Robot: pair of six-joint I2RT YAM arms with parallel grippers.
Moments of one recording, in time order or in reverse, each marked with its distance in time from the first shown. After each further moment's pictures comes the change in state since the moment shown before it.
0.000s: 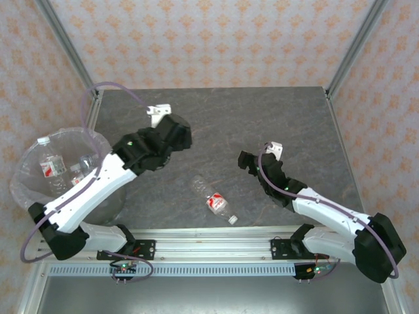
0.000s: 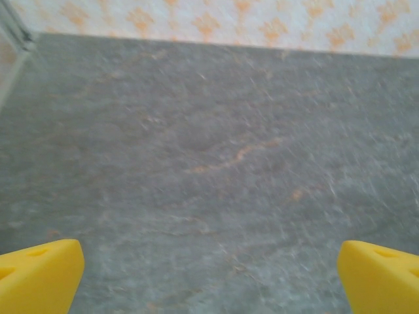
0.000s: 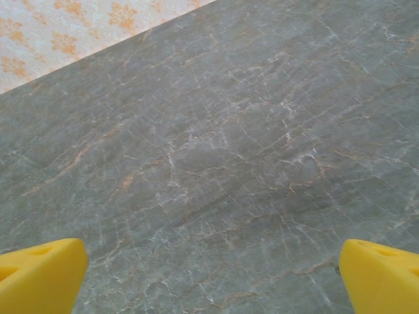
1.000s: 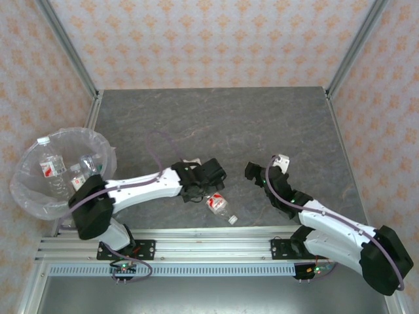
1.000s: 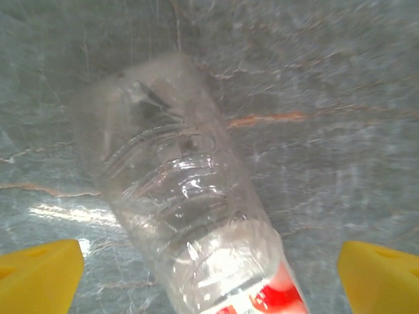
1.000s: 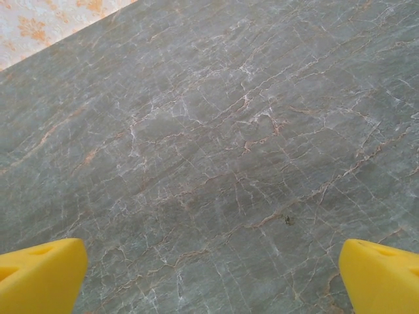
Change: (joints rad) left arm -0.200 0.268 -0.367 0.241 0.447 -0.642; right arm -0.002 -0.144 -0.185 0.023 0.006 0.057
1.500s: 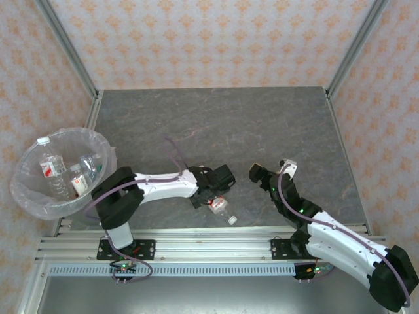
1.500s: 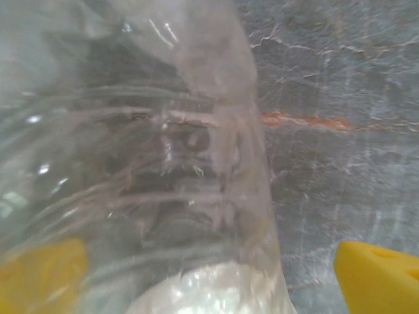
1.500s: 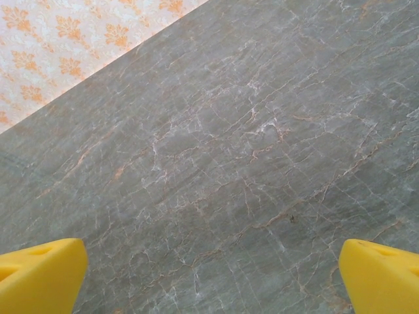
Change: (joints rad) left arm -0.022 0.185 0.008 0.120 0.008 -0.185; right arm 0.000 -0.193 -0.081 -0.005 -0.010 0.040
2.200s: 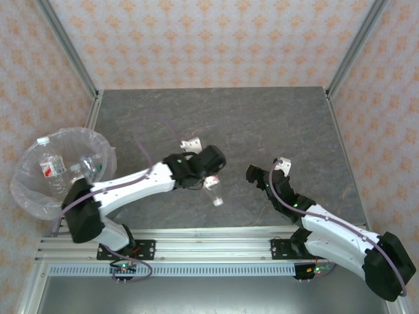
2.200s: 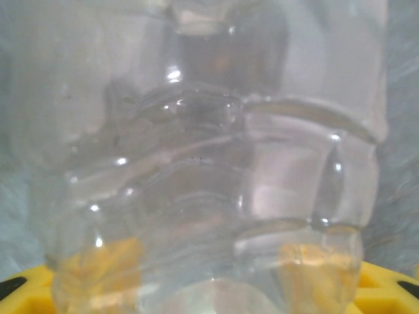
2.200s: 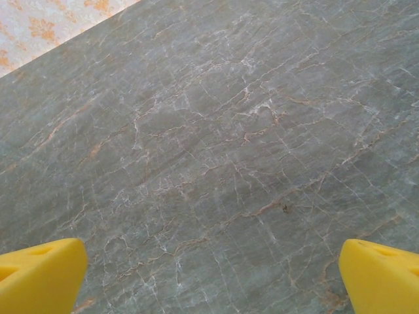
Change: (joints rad) left arm 0.061 -0.308 0.115 -0.100 -0.287 0.373; right arm 0.000 0.150 0.048 0.011 -0.011 -0.042
